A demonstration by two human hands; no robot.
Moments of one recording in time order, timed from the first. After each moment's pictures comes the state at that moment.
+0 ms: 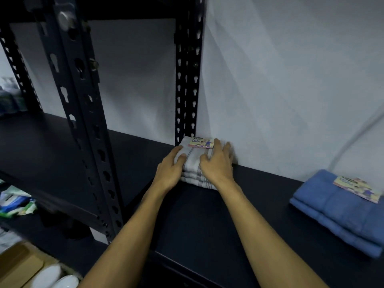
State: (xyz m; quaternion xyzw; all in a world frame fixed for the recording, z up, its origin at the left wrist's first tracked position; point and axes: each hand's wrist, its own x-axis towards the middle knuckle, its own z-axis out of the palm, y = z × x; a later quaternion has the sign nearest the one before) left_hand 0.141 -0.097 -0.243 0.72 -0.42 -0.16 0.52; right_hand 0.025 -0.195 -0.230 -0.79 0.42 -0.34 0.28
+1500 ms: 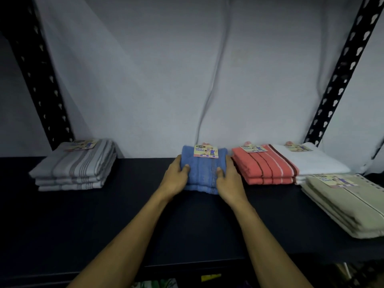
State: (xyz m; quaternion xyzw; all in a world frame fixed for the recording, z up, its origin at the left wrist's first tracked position) left_hand -0.137 -0.189 -0.254 0.57 -0.58 -0.34 0.46; right_hand -0.310 -0.185 -0.250 -0.62 0.58 -0.46 0.27
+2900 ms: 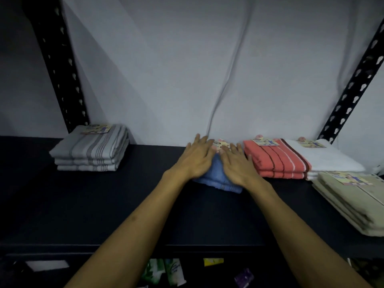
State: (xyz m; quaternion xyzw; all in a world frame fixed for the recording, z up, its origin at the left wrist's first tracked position) left_hand -0.152 -0.192 -0.223 0.57 -0.76 -0.15 0.27; right_hand -0.316 -0.214 -0.237 -0.78 0.59 -0.16 0.10
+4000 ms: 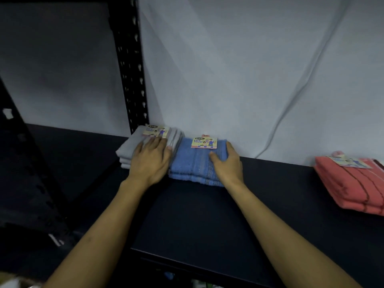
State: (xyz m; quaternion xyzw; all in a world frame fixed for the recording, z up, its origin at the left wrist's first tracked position) left_hand 0.077 -0.136 -0.248 0.77 -0.58 0.14 0.22; right_hand -0.131 -0.225 -0.259 -0.66 0.45 -0.47 0.37
